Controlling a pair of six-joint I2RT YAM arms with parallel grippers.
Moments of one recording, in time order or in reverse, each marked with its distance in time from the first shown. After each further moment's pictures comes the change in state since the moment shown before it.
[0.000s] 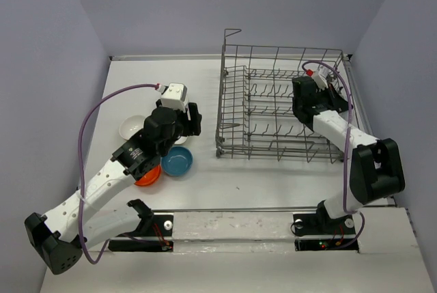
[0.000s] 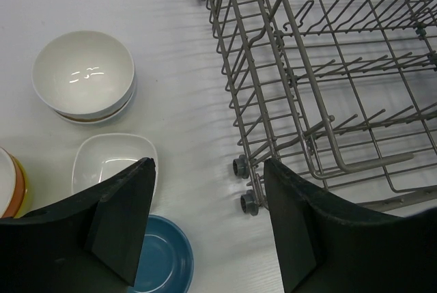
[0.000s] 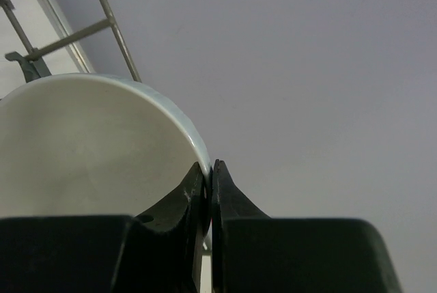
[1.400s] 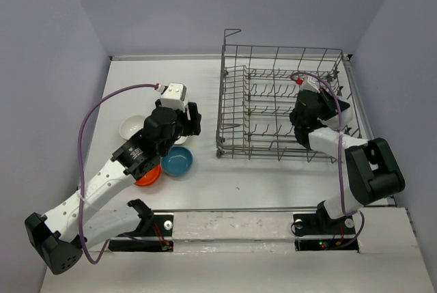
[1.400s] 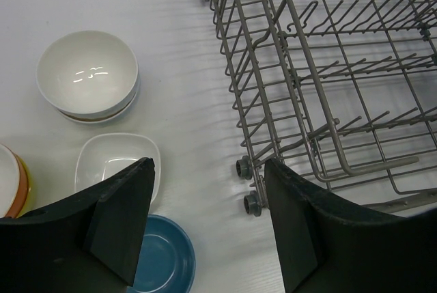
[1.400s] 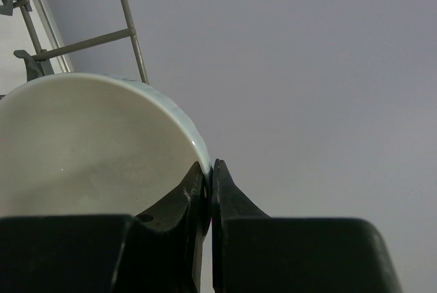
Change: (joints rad) left arm -0.001 0.000 -0.001 0.000 -0.014 0.001; right arm 0.036 -0.009 -0.287 0.891 -0.102 -0.750
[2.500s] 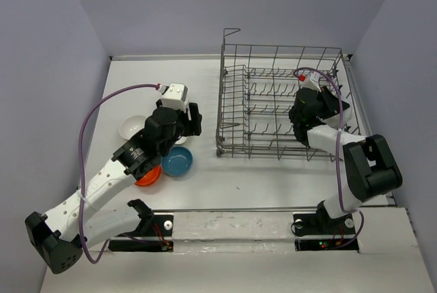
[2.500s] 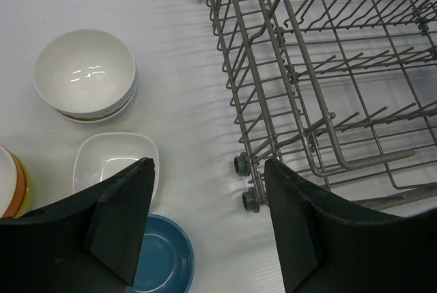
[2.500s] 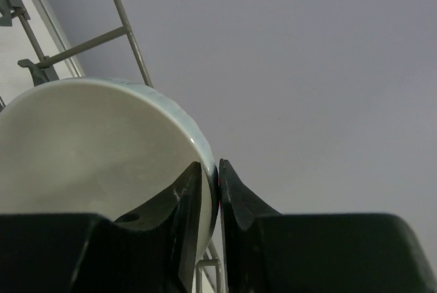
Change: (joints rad) left arm -0.006 0.003 0.000 0.000 0.000 0.000; right arm 0.000 0.042 0.029 0.006 0.043 0.108
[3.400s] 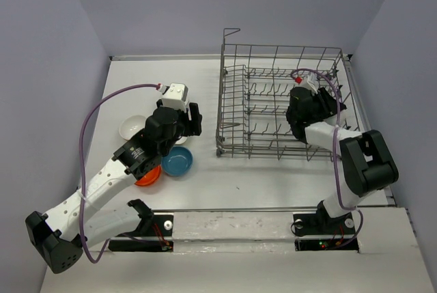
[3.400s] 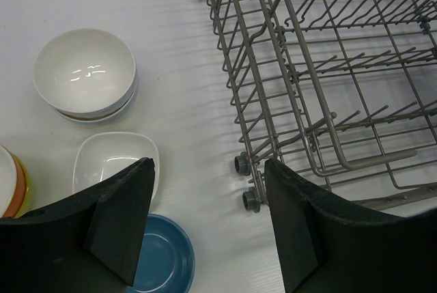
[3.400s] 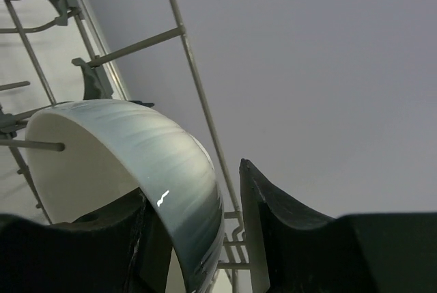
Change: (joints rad) left arm 0.000 0.006 0.000 0.000 0.000 0.000; right arm 0.006 0.039 0.040 -0.201 -0.005 0.232
